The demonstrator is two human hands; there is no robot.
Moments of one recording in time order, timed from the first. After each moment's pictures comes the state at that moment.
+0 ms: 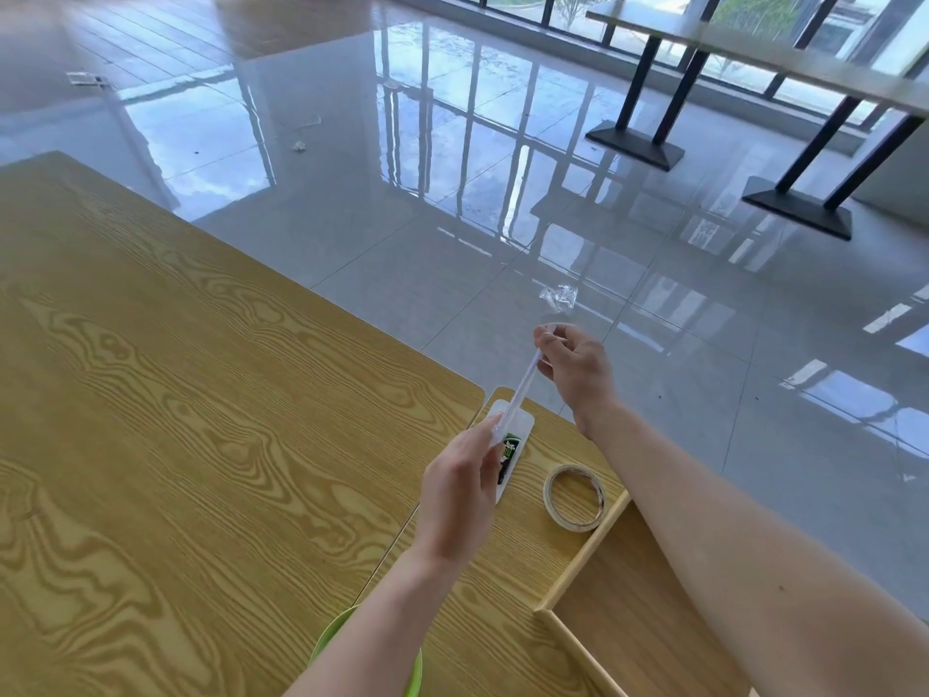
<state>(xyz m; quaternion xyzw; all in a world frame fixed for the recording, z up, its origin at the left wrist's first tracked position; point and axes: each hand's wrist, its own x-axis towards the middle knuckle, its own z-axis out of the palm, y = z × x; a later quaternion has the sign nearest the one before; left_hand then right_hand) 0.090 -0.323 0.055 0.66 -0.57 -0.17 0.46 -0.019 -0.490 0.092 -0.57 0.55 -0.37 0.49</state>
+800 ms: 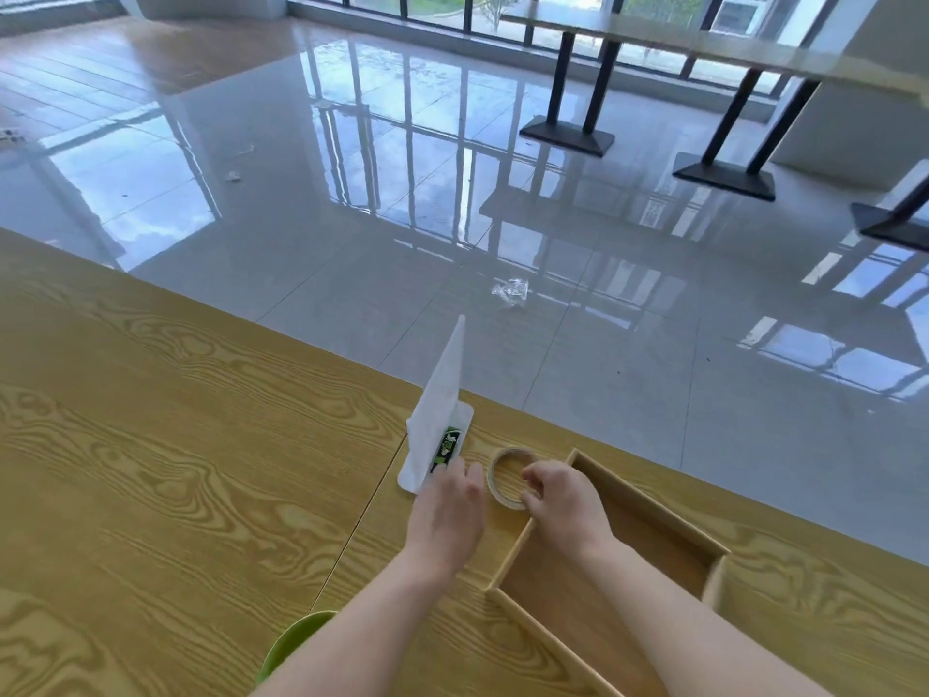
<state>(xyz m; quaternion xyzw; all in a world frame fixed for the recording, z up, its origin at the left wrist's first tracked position) 0.032 -0.334 0.017 0.68 -0.71 -0.14 0.10 -0.129 -0.368 0.022 -0.73 0.63 -0.11 0.25</state>
